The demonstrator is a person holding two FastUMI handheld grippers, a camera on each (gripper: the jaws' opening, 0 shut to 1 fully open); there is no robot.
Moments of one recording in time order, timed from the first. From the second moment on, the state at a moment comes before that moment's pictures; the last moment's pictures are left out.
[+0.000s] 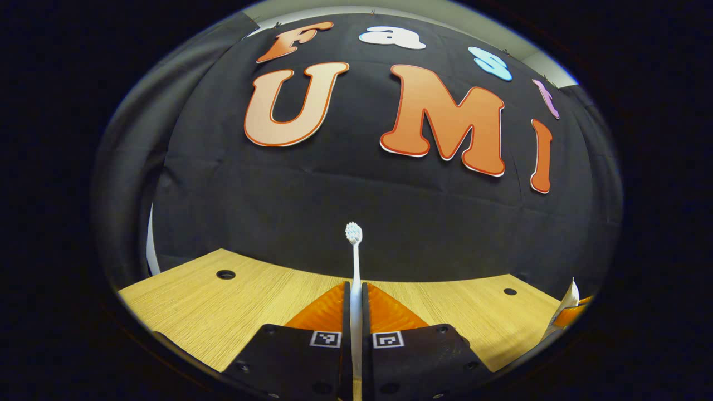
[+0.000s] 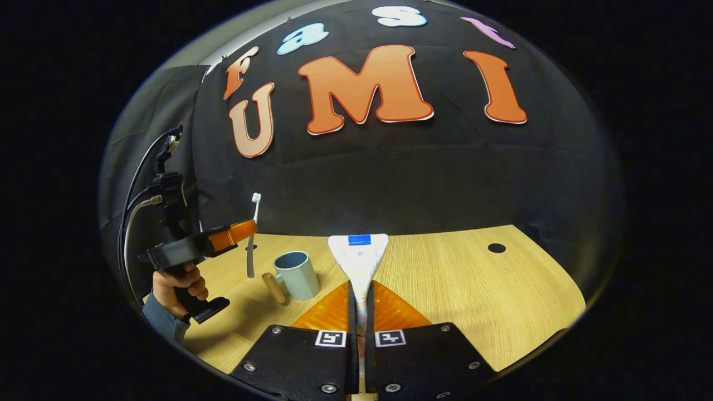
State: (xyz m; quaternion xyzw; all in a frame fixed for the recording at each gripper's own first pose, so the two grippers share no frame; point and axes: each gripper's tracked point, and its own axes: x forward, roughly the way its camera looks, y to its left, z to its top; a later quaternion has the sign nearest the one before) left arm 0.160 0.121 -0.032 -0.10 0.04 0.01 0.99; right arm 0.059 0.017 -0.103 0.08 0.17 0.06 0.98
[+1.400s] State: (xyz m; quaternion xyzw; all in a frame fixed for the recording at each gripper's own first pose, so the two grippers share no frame) left arm 0.230 0.088 -0.109 -0.08 0.08 -0.04 0.99; right arm 0.100 0.048 -0.102 0.06 0.16 0.08 0.98
